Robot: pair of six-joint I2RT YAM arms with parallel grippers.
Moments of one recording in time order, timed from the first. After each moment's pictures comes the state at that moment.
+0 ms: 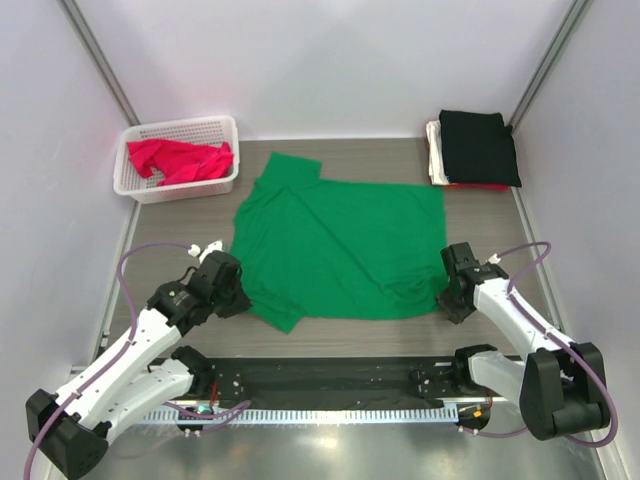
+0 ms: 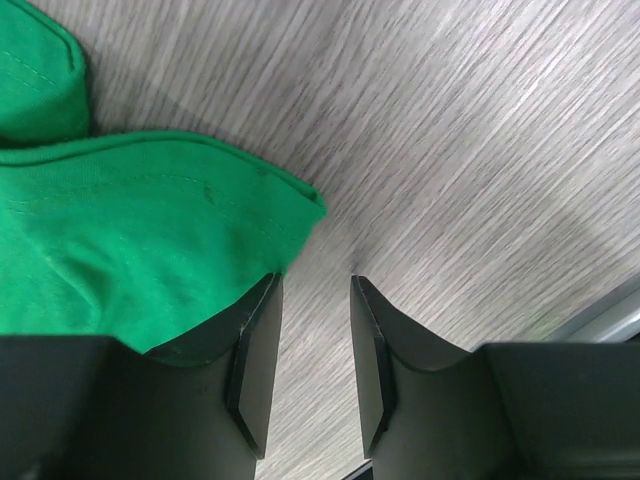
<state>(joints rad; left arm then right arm) -0.59 0.79 0.67 -0.85 -0.15 -0.89 0.16 1.08 0.53 -0.82 0.28 1.12</state>
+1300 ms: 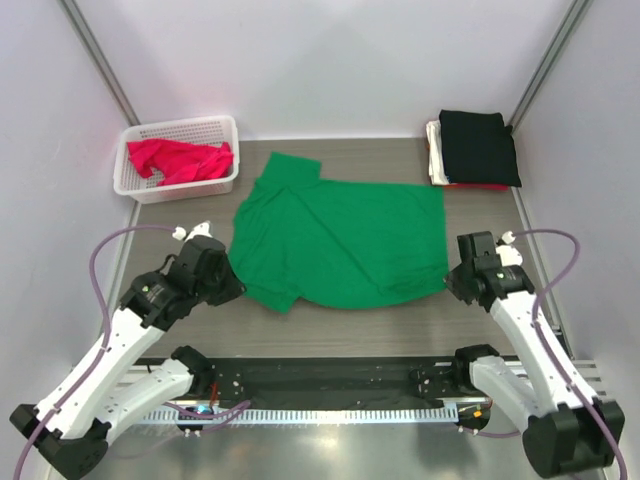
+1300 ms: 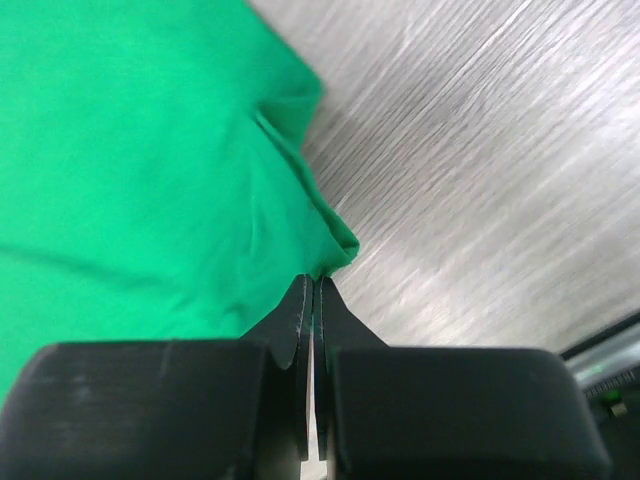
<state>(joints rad) -0.59 0.79 0.91 -1.01 -0.17 -0.87 0.15 0.89 0.68 -0.87 0.26 1.04</state>
